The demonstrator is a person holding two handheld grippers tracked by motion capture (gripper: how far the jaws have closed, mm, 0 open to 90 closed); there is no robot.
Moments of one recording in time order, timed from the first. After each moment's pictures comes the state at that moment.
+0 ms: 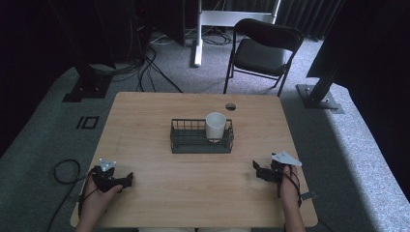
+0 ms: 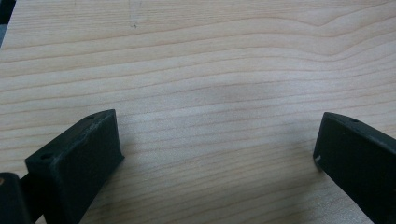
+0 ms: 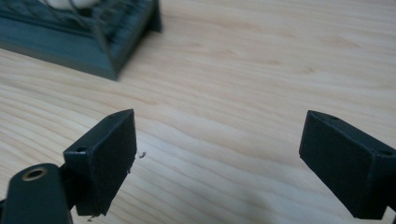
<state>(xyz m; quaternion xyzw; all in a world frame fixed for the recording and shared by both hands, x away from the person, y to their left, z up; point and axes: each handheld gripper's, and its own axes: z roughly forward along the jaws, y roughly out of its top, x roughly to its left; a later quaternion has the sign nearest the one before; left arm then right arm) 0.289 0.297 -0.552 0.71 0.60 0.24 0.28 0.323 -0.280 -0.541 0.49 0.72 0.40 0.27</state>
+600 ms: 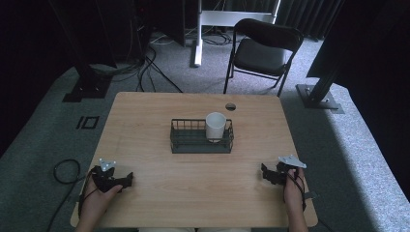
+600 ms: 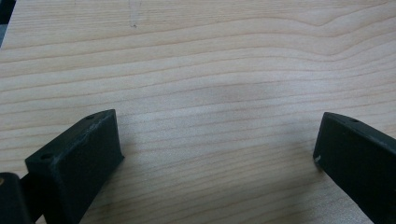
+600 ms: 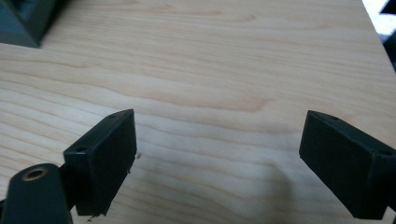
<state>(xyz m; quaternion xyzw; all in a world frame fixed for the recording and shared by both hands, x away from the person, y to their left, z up) 0.289 0.297 -0.552 0.71 0.60 0.24 0.28 0.319 -0.300 -0.551 0.57 0.70 0.34 0.28</state>
